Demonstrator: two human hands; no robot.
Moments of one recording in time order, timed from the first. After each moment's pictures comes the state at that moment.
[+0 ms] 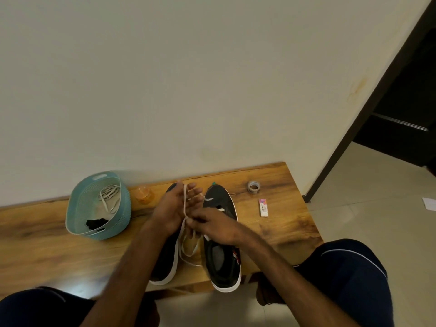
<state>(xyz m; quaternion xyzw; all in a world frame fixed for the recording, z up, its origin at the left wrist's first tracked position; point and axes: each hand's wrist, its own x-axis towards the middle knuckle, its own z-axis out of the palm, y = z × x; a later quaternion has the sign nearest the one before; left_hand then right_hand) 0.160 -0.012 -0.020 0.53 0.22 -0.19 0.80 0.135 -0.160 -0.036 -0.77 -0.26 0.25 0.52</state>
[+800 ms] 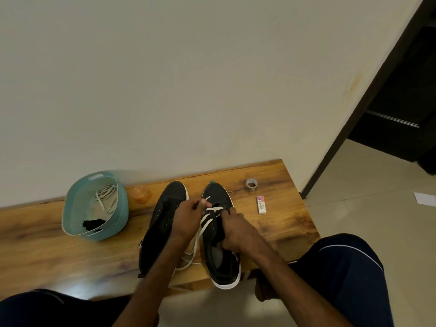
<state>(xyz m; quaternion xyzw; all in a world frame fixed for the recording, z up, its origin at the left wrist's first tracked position) 0.138 -0.038 -0.066 0.87 0.07 -0.04 0.49 0.122 -0.187 -0.067 -0.93 -0.09 0.28 0.20</state>
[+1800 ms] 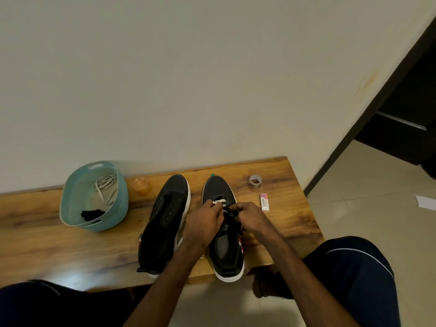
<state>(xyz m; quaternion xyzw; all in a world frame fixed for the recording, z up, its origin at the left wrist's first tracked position) 0.129 -0.057 -0.095 0.99 -0.11 -0.02 0.11 0.144 -0.212 -0.090 -0.80 0.13 0.27 0.51</state>
